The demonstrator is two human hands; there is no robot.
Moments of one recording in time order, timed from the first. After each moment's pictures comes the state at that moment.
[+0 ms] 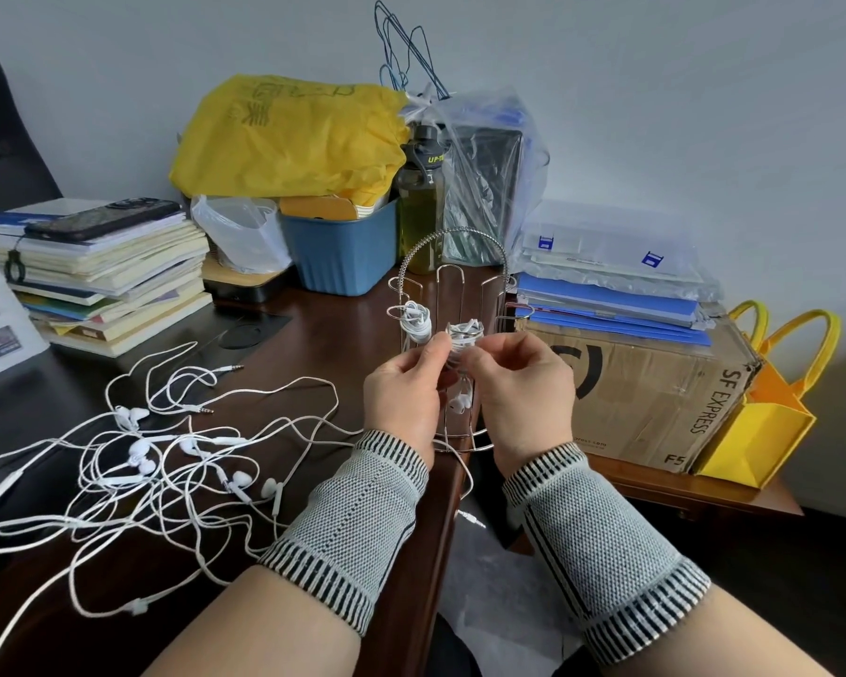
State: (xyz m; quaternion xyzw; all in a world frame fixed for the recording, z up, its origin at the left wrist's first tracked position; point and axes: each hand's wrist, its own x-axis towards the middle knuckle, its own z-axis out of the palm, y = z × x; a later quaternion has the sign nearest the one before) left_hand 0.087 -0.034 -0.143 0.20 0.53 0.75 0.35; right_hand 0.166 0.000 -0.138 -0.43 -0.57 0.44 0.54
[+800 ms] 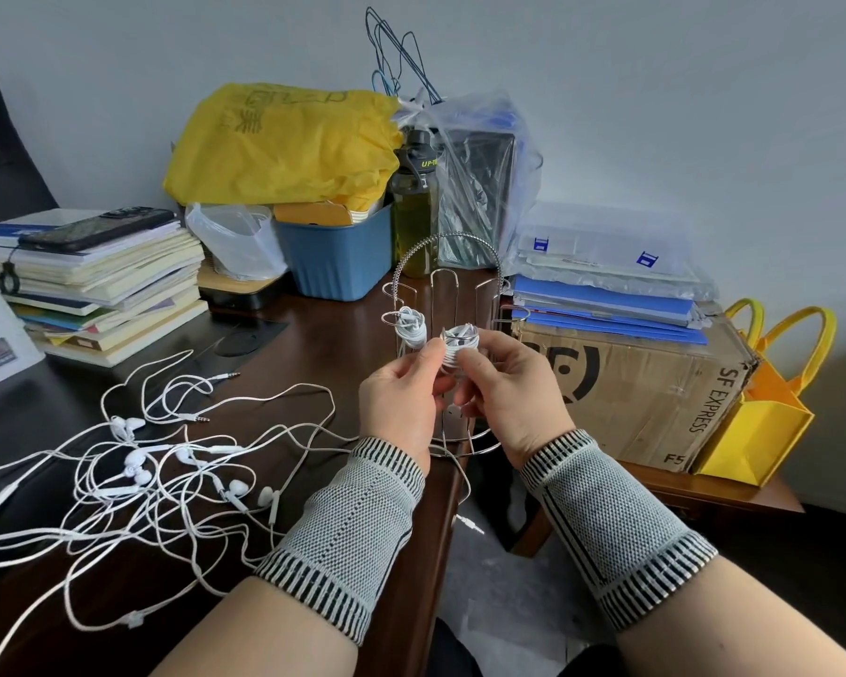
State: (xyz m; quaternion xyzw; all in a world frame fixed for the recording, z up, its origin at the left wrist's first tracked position) left_hand 0.085 -0.032 -0.146 0.21 0.51 0.75 0.36; right_hand 0.174 0.014 -0.138 -0.30 -0.63 0.56 0.44
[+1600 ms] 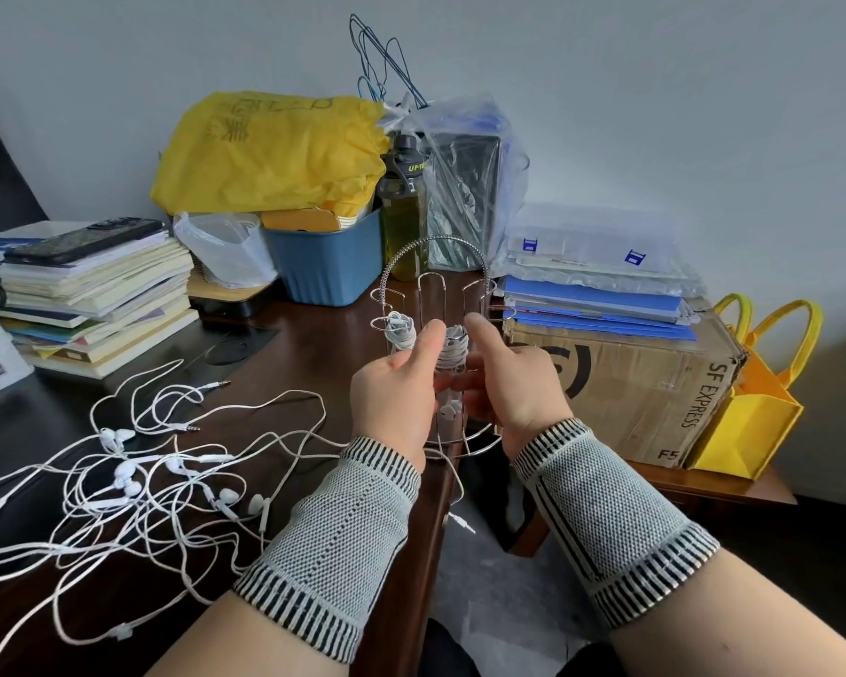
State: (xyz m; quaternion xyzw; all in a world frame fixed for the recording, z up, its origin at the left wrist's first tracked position) left_hand 0.094 -0.038 -0.130 0.26 0.60 0.70 0.31; right_hand 0.176 0.020 -0.125 -0.45 -0.53 0.58 0.42
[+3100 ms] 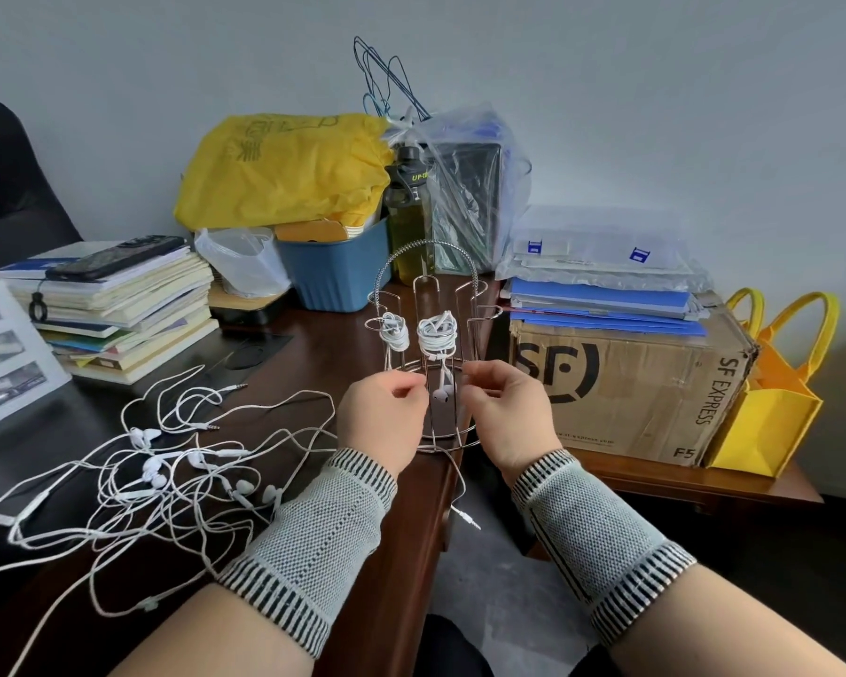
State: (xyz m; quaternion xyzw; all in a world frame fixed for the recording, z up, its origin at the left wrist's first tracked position) left_hand 0.083 -0.053 -0.145 0.36 0.77 0.52 0.12; right_hand 0.184 0.012 -0.164 -0.42 -0.65 0.45 0.44
